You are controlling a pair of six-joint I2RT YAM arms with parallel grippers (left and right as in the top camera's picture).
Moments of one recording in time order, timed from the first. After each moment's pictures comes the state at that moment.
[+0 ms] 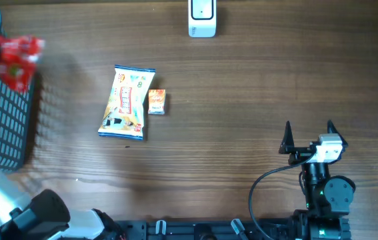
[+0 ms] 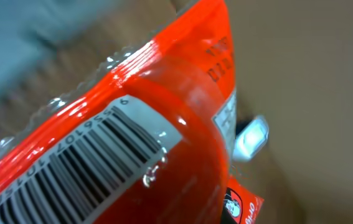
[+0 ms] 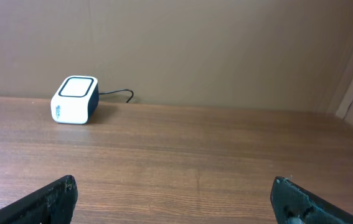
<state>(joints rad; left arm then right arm) 0.56 1.65 2.08 -1.39 0.46 -0.47 -0.07 0.02 0.01 0.00 -0.06 -0.07</state>
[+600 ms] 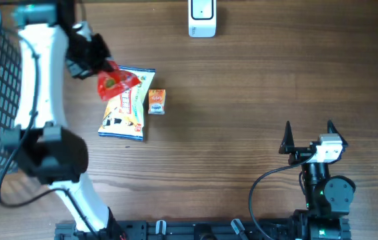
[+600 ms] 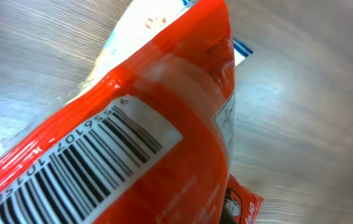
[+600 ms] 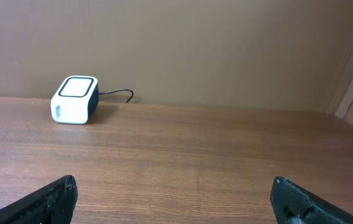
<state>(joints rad) 0.04 2.04 2.08 -1.54 0.23 -0.38 -0.07 0.02 0.01 0.00 -0.06 -0.07</state>
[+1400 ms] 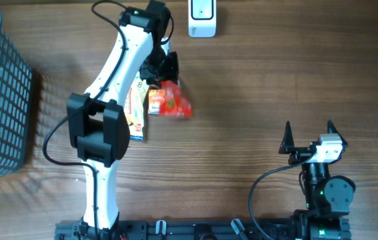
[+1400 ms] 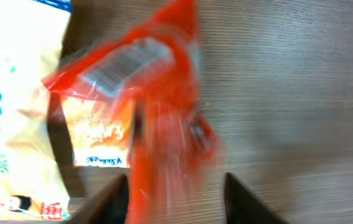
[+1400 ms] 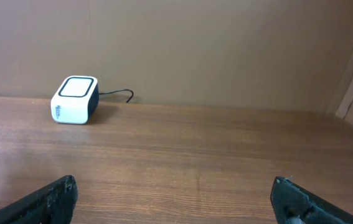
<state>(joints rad) -0.32 2.25 2.08 -1.41 0.21 -0.37 -0.07 0.02 0.01 0.00 -0.06 -0.07</state>
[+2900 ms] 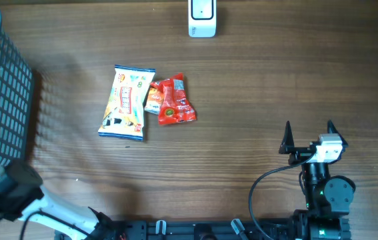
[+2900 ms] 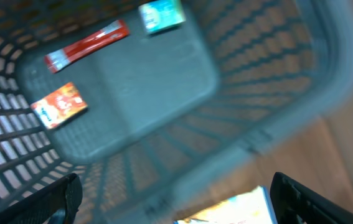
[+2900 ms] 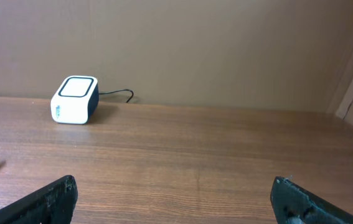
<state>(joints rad) 0.75 1.96 2.55 -1.66 0.04 -0.41 -0.07 0.02 0.01 0.00 -0.06 -0.06</state>
